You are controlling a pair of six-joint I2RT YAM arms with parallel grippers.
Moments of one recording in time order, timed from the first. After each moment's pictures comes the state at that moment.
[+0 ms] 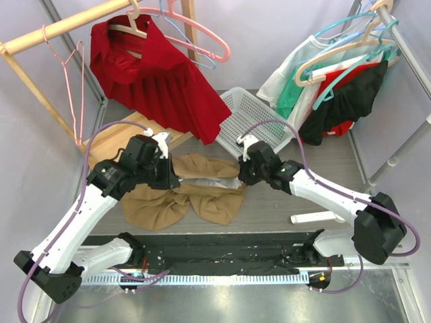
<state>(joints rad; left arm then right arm) -0.59 1.00 1.18 -1.02 0.13 -0.48 0.71 1.32 0.87 -0.32 0.03 0.23</state>
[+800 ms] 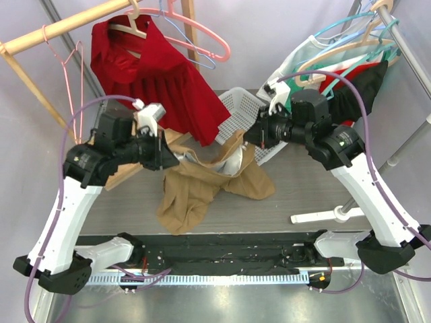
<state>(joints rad) -0.45 1.13 1.65 -1.15 0.37 -0.29 0.59 1.25 1.66 -0.82 -0.27 0.28</state>
